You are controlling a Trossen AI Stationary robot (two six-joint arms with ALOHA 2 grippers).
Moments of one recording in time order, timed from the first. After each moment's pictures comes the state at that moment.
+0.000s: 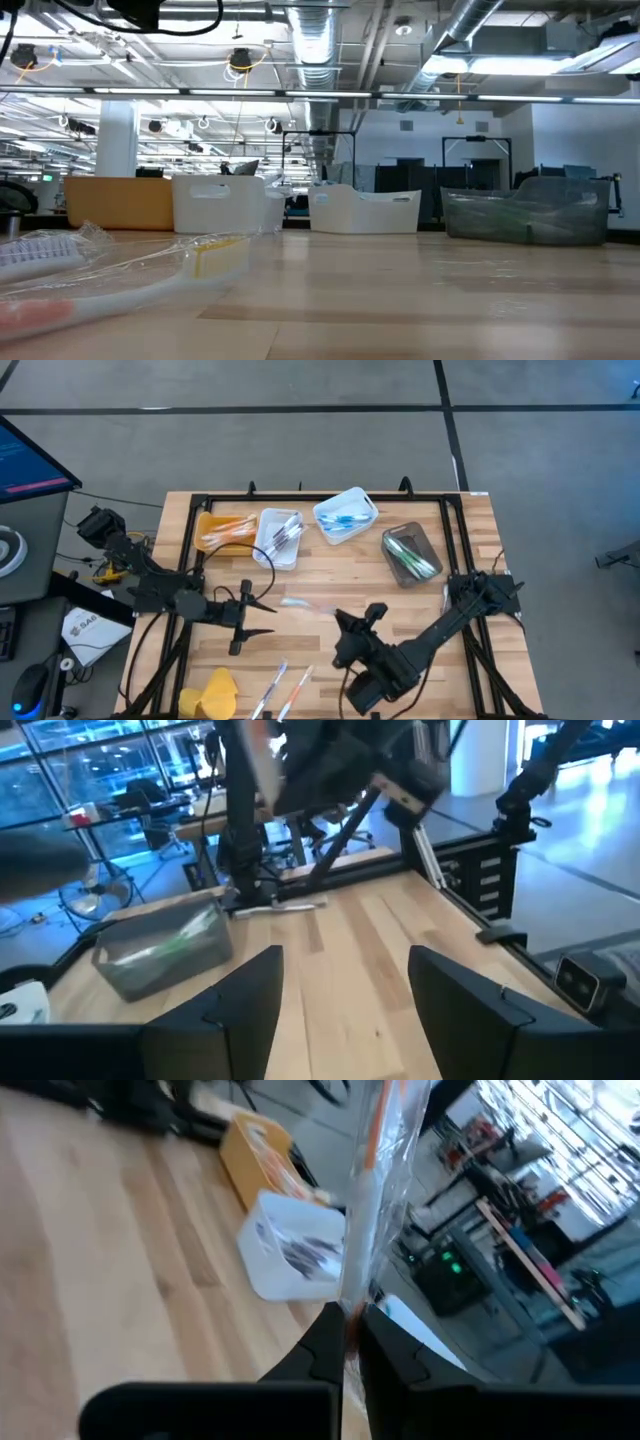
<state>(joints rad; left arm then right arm) -0.65 1.03 0.39 0.56 -0.56 0.15 0.67 2.08 1.96 -1.34 1.27 0.77</state>
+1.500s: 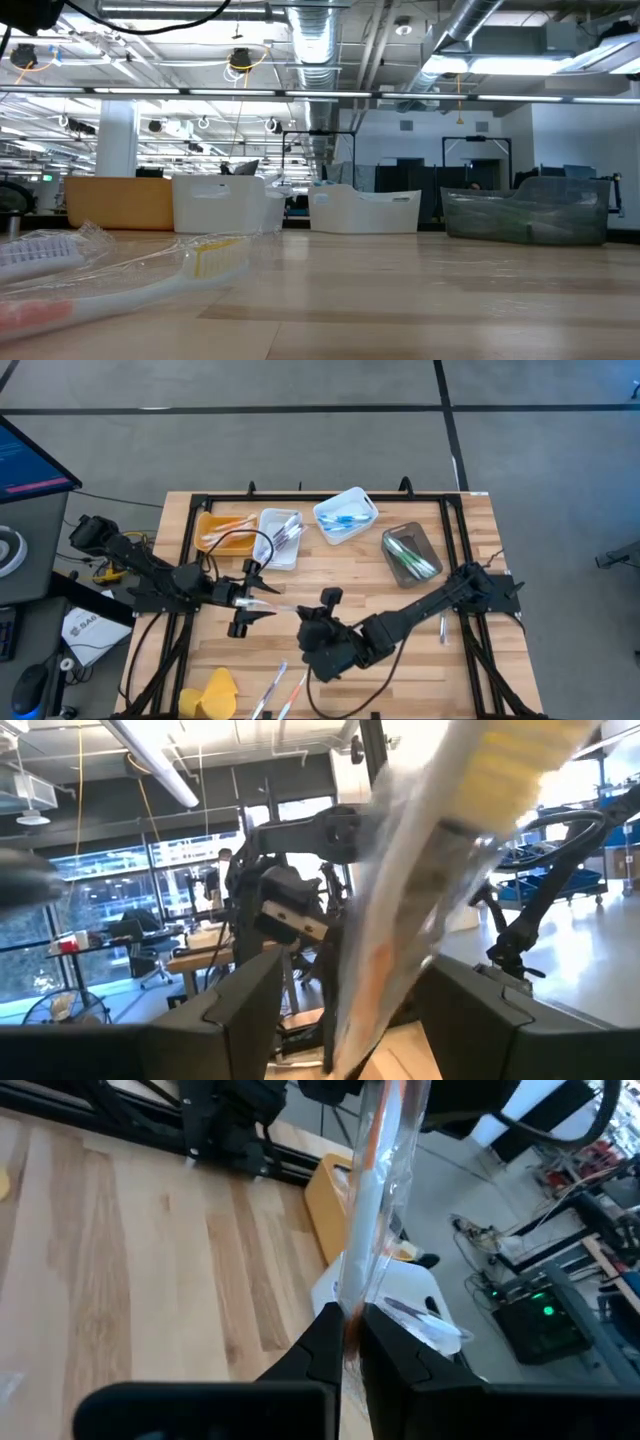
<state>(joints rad) -0.40 1.06 0.39 0.97 -0.19 0.24 0.51 2.08 1.96 -0.70 0.99 0.09</state>
